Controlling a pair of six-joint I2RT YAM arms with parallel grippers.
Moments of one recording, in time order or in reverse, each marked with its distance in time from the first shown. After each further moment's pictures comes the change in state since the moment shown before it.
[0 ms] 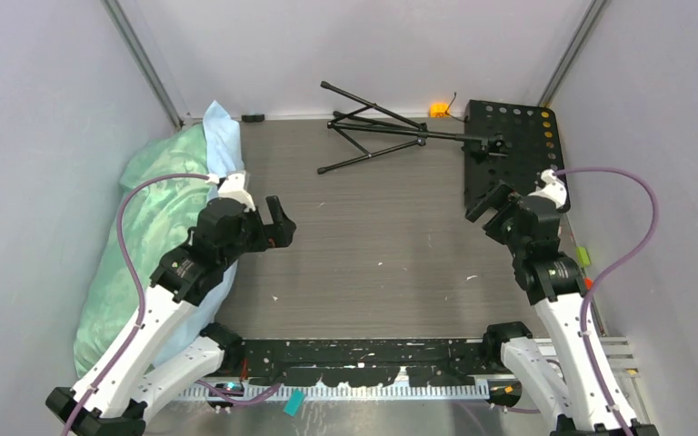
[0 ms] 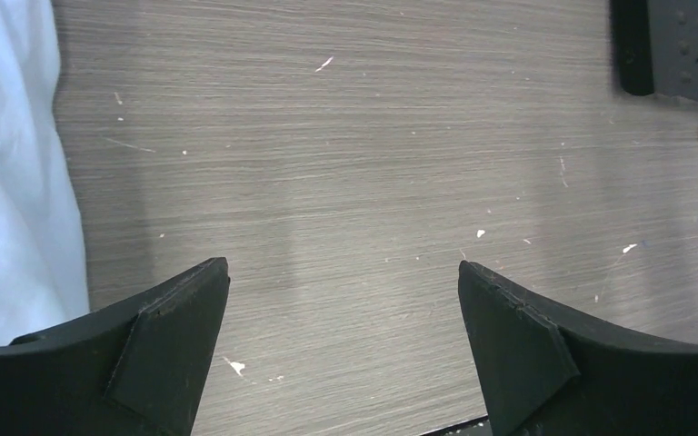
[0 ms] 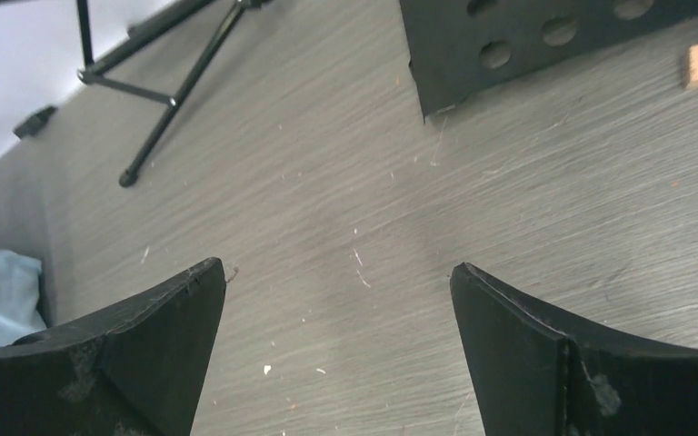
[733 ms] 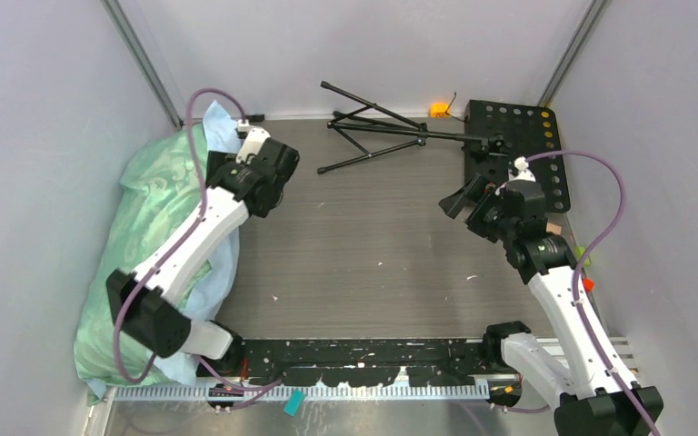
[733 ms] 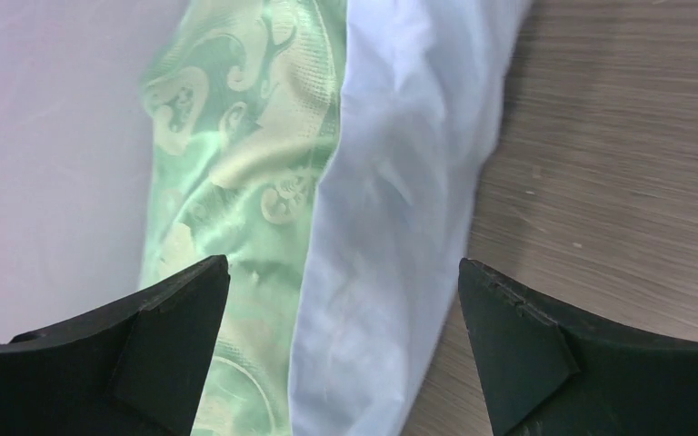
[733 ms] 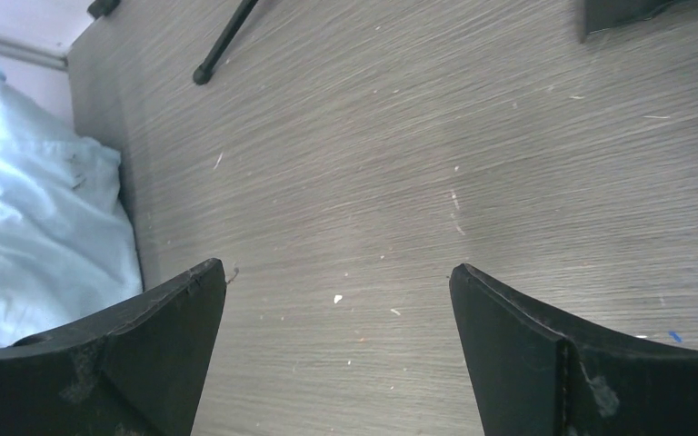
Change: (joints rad) left arm 0.000 0.587 0.477 -0.369 -0.787 0.202; right arm 0.032 0.183 0.053 0.017 -0.269 0.055
